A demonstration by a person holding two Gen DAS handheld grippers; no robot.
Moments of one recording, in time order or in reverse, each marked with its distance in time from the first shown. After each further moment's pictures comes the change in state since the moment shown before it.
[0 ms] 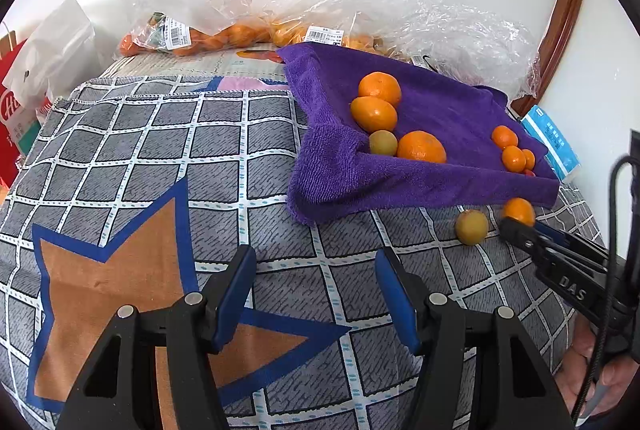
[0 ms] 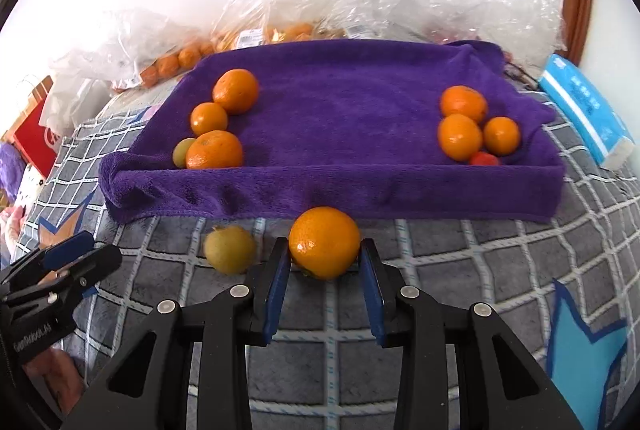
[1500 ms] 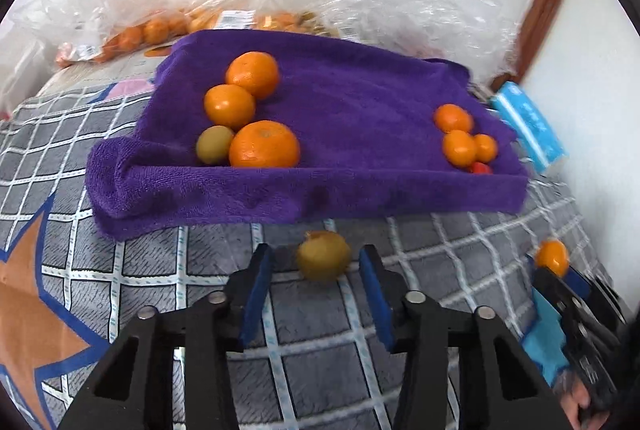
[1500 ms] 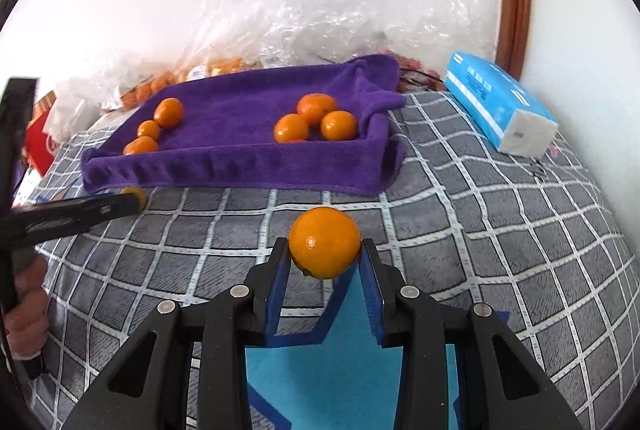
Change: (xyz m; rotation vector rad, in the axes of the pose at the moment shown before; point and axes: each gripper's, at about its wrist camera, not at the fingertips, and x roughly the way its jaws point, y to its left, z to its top) left arm 0.036 -0.110 0.017 0.007 0.058 0.000; right arm -0.049 -0.118 -0.032 -0.032 -0.118 0.027
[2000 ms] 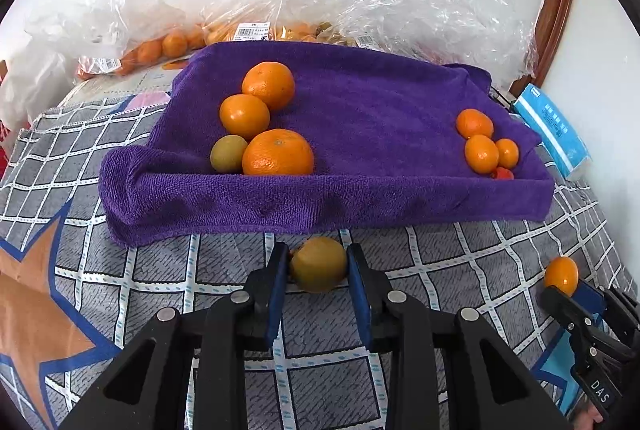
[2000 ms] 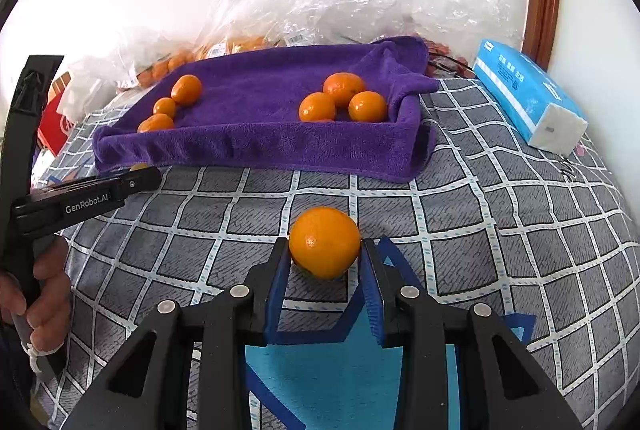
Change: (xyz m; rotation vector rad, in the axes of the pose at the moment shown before) left arm 0.001 -0.006 -0.002 0.019 -0.044 0.079; right arm 0.015 0.005 0.000 -0.027 0.078 0.045
